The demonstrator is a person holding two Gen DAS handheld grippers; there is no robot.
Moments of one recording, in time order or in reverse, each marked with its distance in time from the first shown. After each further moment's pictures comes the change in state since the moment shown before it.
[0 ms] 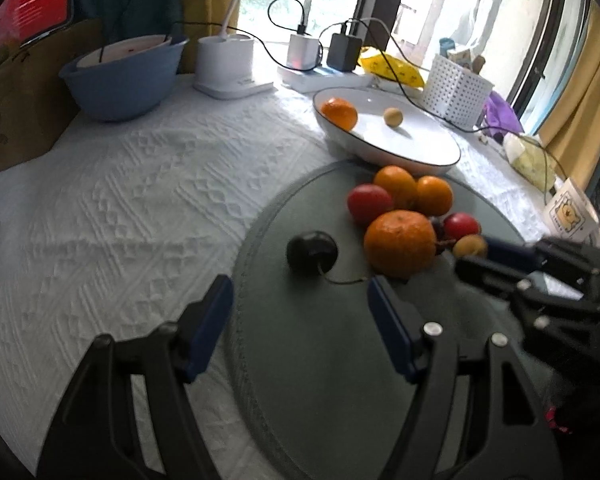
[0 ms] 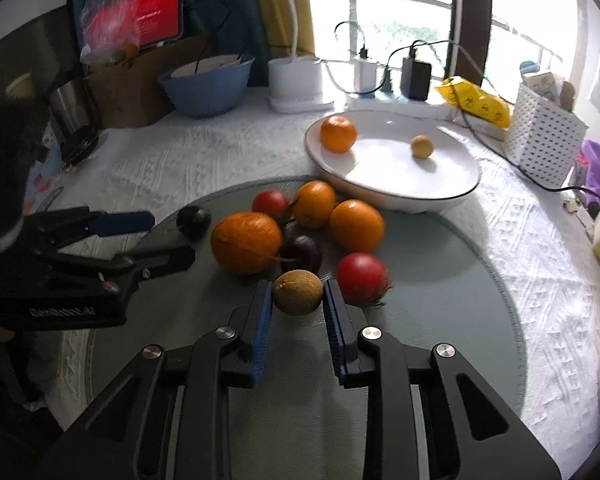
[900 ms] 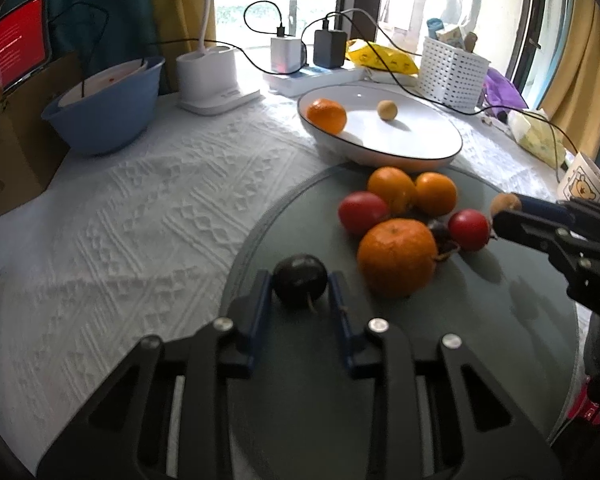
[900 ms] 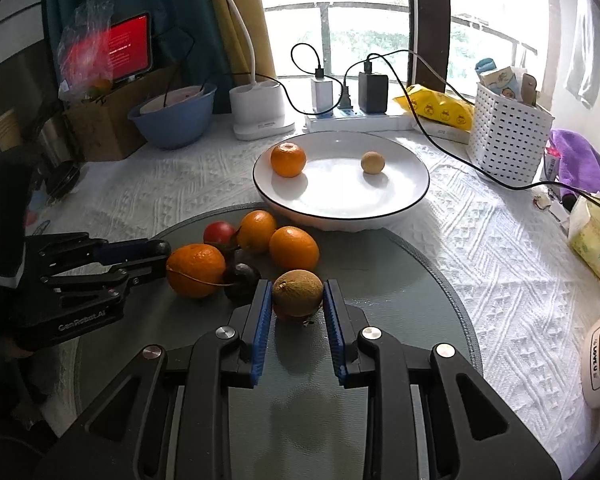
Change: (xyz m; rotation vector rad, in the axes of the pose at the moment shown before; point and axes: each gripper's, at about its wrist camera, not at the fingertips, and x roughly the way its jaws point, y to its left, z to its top) left arm 0.007 -0.018 0.009 0.099 -0.002 0.055; right arm -0.016 -0.034 0.004 0.068 -0.057 -0.036
